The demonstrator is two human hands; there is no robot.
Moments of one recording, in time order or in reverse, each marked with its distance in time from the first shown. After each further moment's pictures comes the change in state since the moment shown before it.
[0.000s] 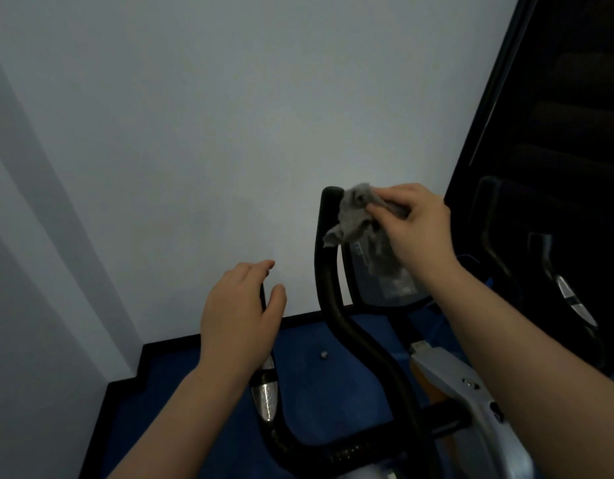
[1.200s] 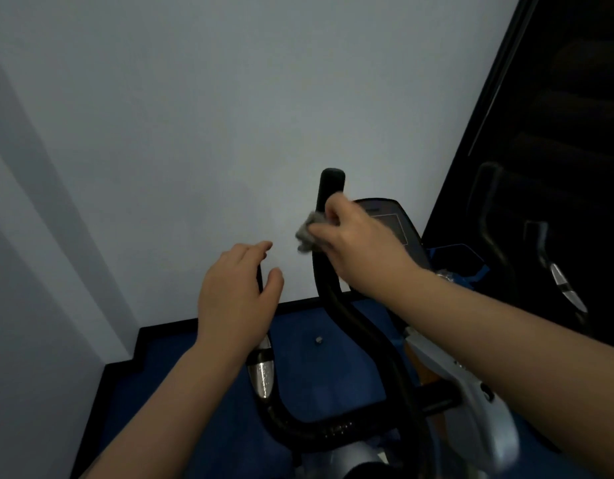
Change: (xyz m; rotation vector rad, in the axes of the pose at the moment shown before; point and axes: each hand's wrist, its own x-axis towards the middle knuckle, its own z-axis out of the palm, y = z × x) left_hand -0.001 -0.001 0.000 -0.013 -0.001 -0.001; right_hand -0.038 -0.010 0.032 -0.475 -0.435 -0.559
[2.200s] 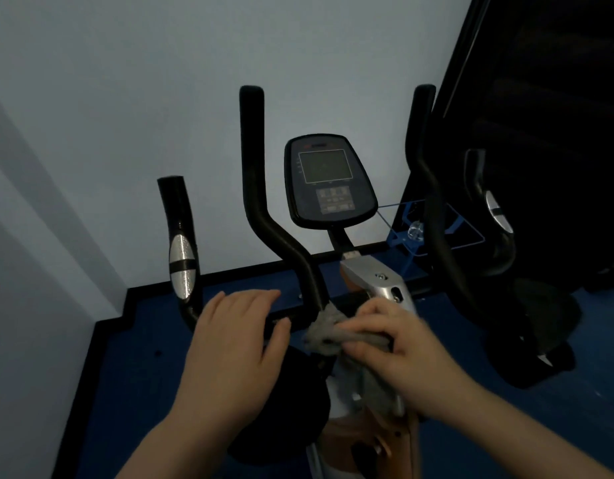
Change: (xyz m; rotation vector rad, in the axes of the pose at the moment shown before) left_hand -0.150 0.087 0.018 0.131 -0.340 0.019; right_hand -0.233 -0.028 -0.063 0.913 -0.261 0.616
